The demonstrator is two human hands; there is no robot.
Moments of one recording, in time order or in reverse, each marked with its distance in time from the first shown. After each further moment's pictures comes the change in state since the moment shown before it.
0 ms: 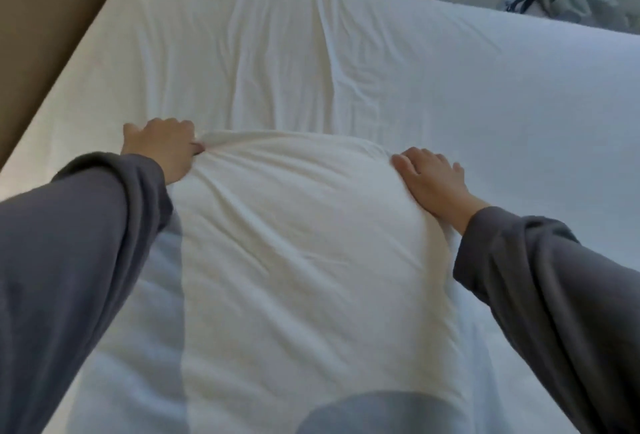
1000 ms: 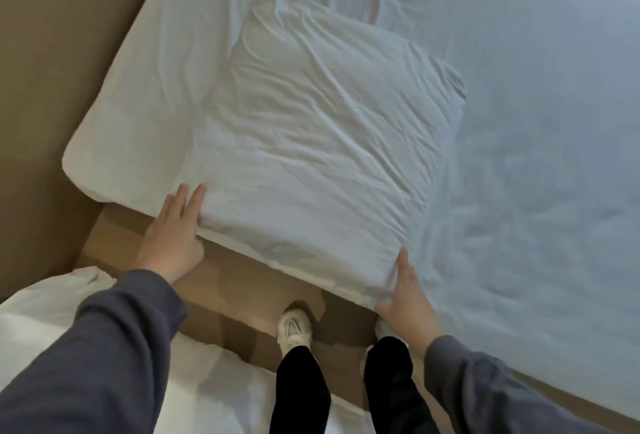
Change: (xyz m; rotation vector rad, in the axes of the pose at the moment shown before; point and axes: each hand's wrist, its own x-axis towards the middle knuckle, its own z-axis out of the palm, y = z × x) left_hand -0.466 -0.023 0.079 -0.454 -0.251 -0.167; right_hand -0.438 0.047 0.085 0.175 -0.500 0.177
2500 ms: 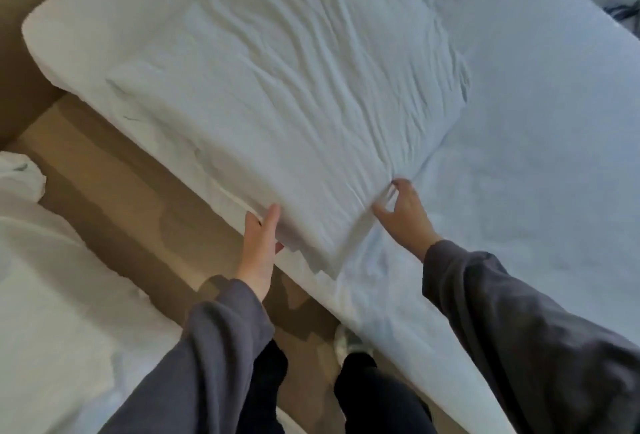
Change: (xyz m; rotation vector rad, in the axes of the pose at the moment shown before) left_hand -0.078 0.230 0.161 -1.825 0.140 -0.483; right_hand 0.095 0.037 -0.106 -0.075 0.148 -0.363
